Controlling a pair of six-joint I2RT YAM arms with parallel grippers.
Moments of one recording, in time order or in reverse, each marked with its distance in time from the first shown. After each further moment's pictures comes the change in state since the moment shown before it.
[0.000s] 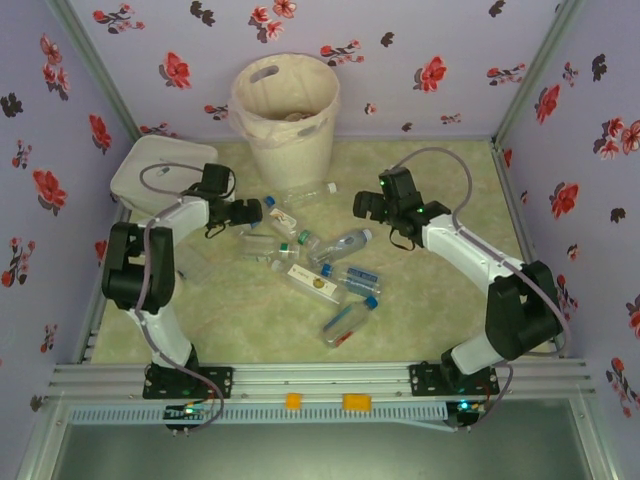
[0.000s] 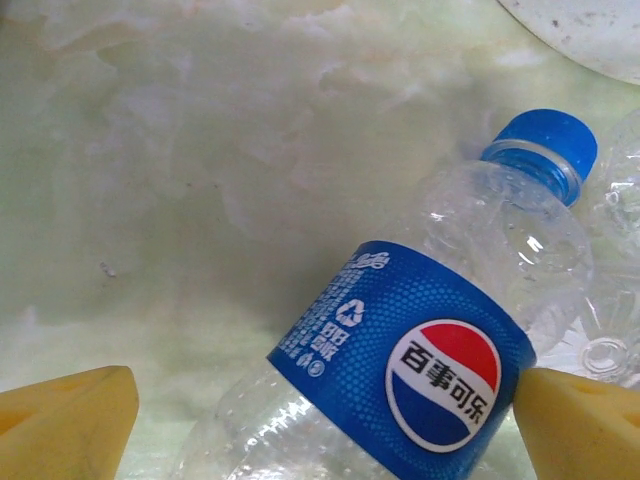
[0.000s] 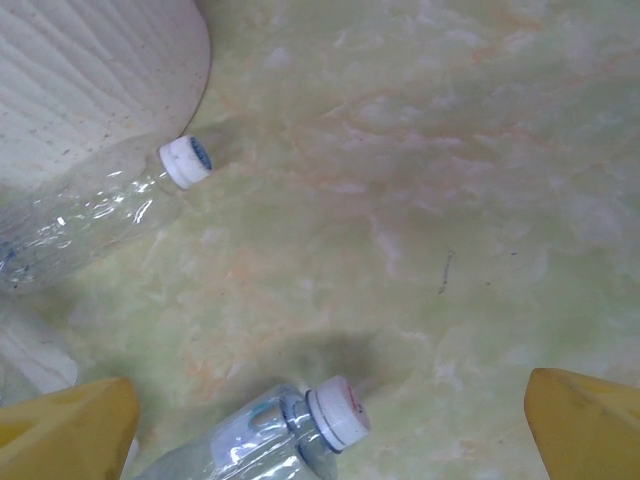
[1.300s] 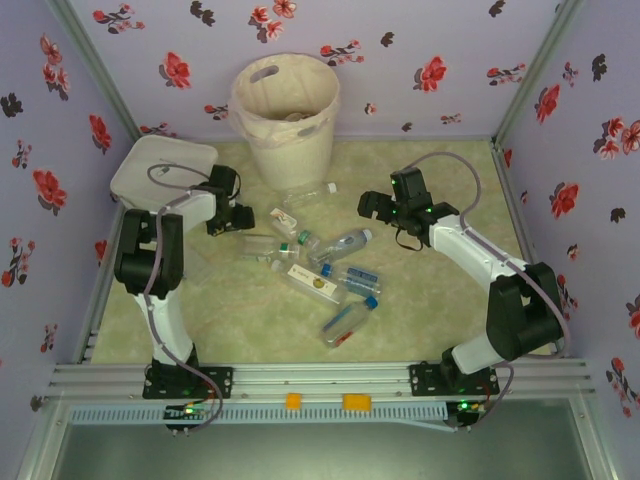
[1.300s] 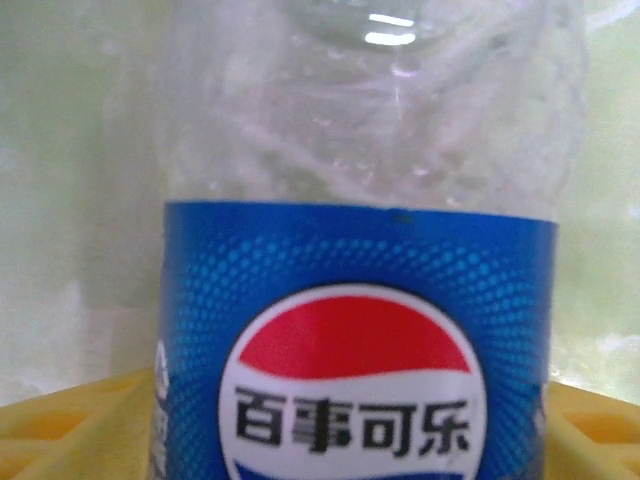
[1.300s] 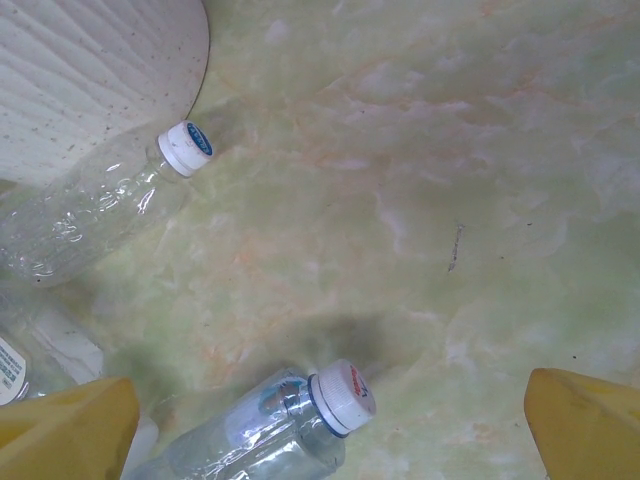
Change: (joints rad) left arm -0.004 0.128 0.087 -0.122 -0.125 -0.027; right arm -0.061 -0.011 -0.035 0.016 -0.134 0.029
